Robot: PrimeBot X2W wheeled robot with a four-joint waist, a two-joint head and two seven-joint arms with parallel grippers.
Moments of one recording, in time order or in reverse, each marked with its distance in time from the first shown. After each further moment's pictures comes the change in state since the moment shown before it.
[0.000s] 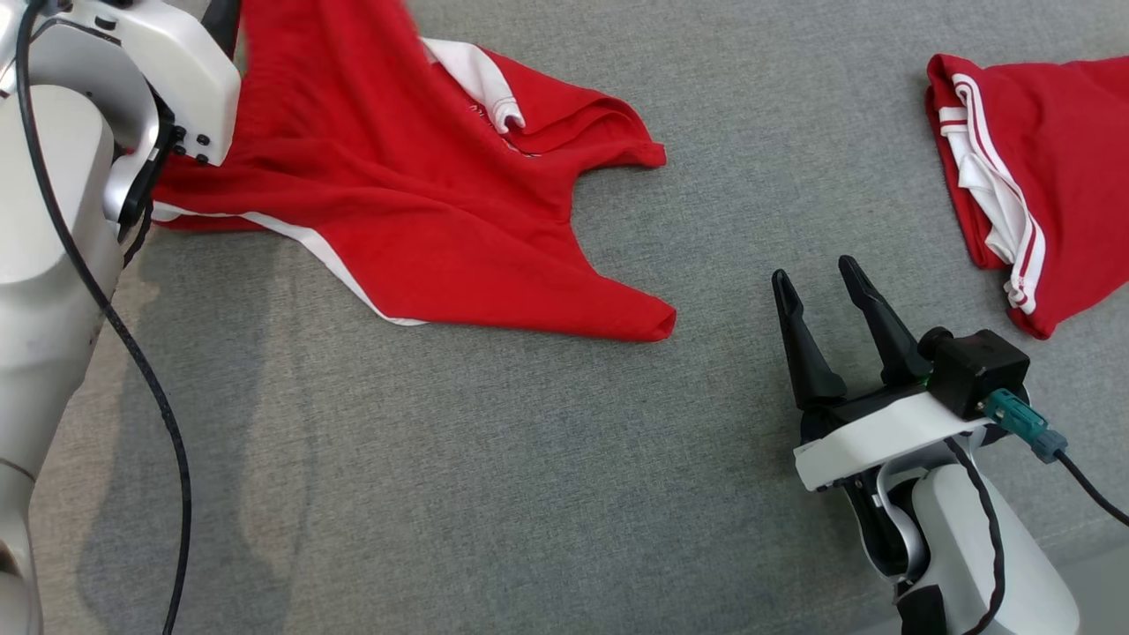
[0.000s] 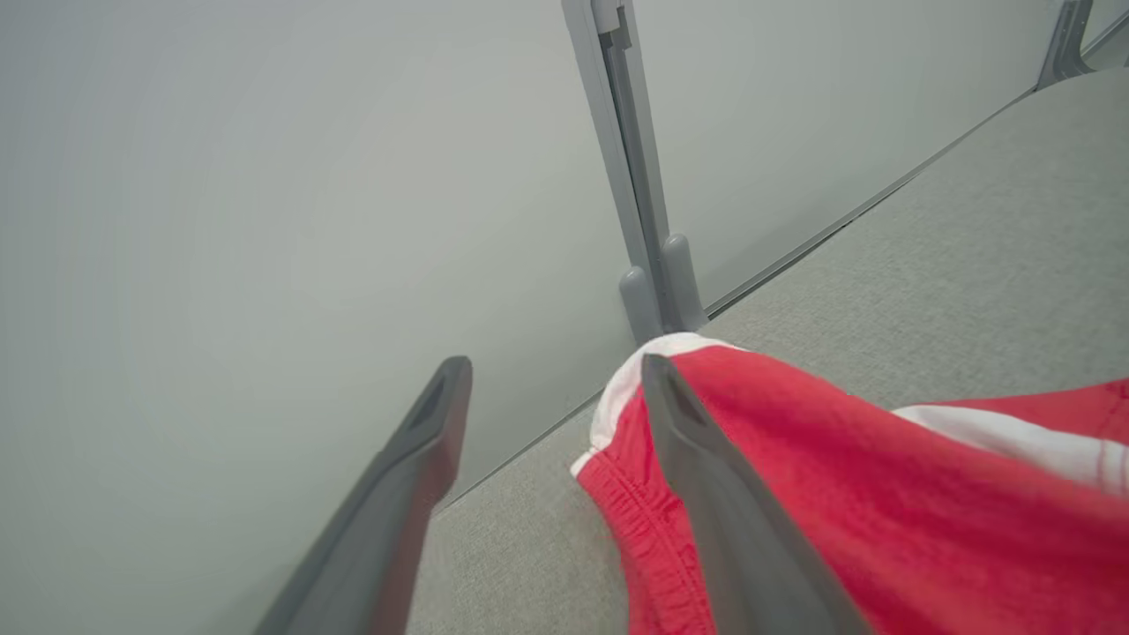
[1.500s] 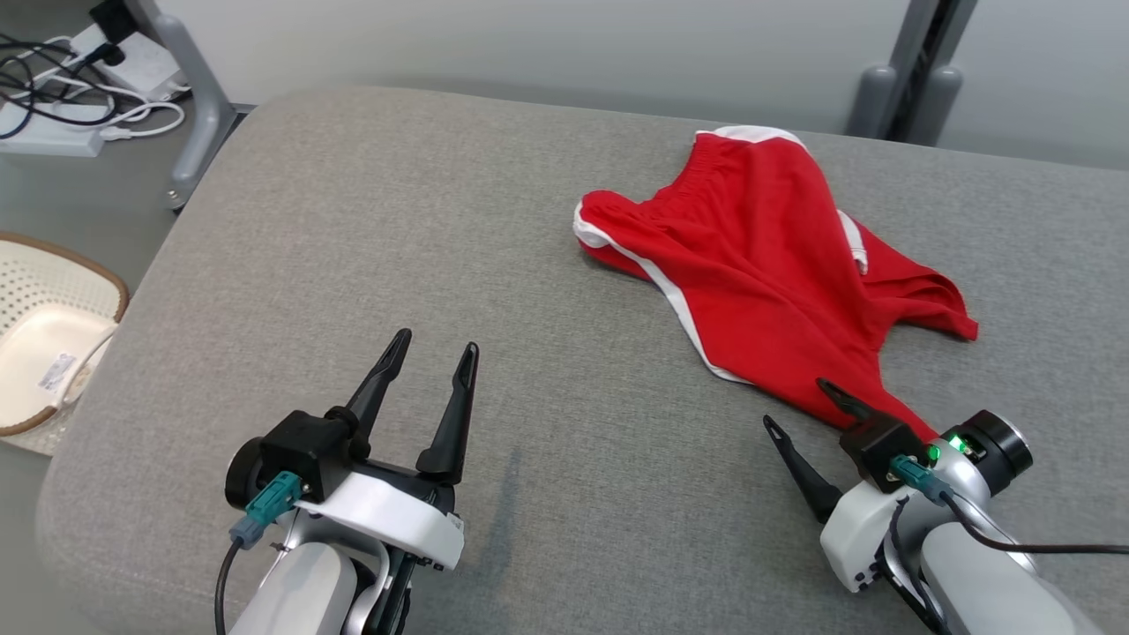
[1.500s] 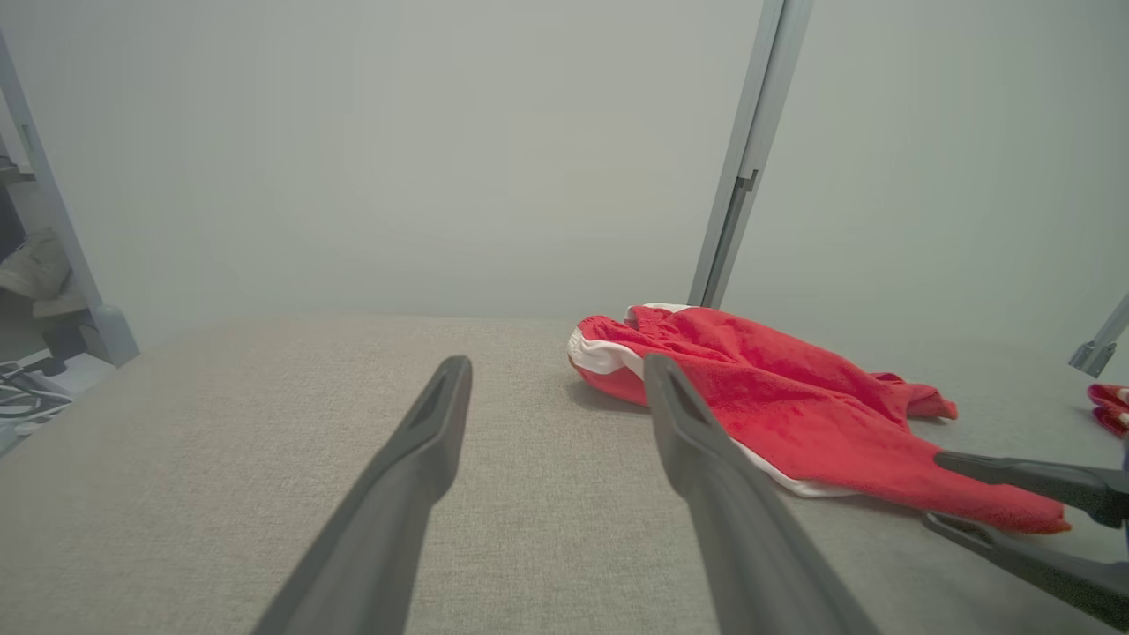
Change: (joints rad) left arm 0.952 -0.249 0.368 -0.597 0.048 0.014 -0.186; right arm -0.025 -0.179 0.257 0.272 -0.250 0.000 0.037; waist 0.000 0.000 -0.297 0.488
